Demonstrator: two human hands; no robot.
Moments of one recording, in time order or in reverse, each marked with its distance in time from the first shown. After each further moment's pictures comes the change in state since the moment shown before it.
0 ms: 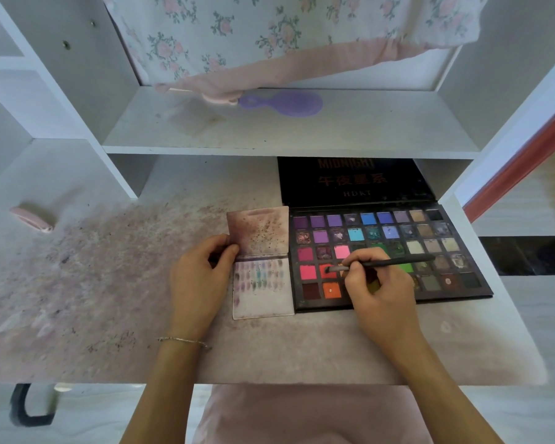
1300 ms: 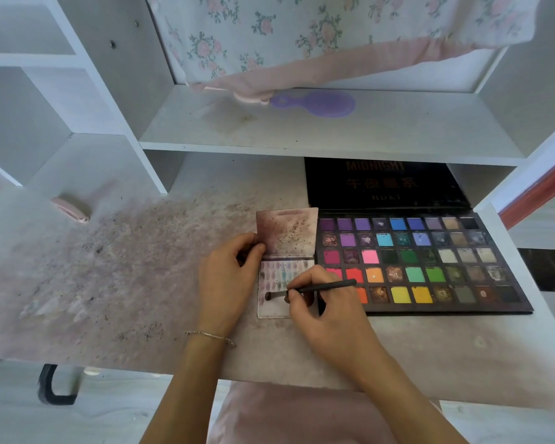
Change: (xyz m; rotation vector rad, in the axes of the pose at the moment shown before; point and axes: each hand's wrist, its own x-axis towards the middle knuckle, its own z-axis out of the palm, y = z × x) left_hand -0.001 0.001 0.000 -0.011 0.017 0.017; right_hand -0.012 -0.027 0.056 -0.025 -0.361 0.033
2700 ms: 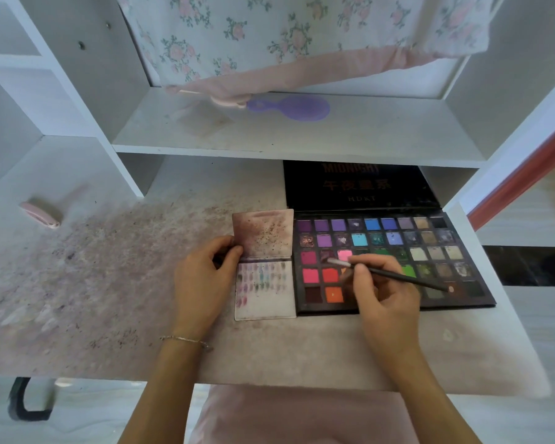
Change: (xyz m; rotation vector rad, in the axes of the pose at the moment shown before) left_hand 0.001 0.001 0.000 -0.012 -0.015 -0.021; right_hand -0.012 0.028 -0.049 0.270 0.434 0.000
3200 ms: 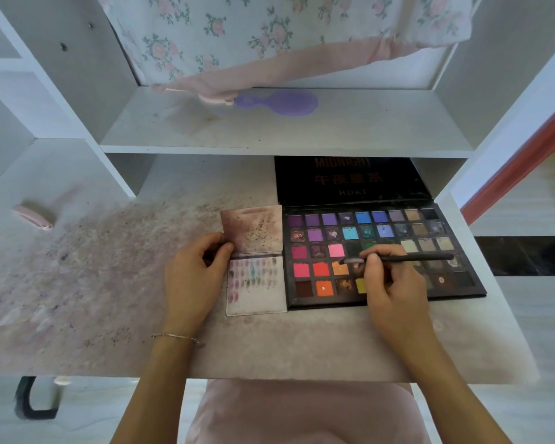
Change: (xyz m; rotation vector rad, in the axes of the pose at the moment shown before) left_hand -0.001 0.003 -0.002 0.052 -0.012 -0.014; right_hand 0.009 0.011 -0.027 -0.288 -0.046 -0.066
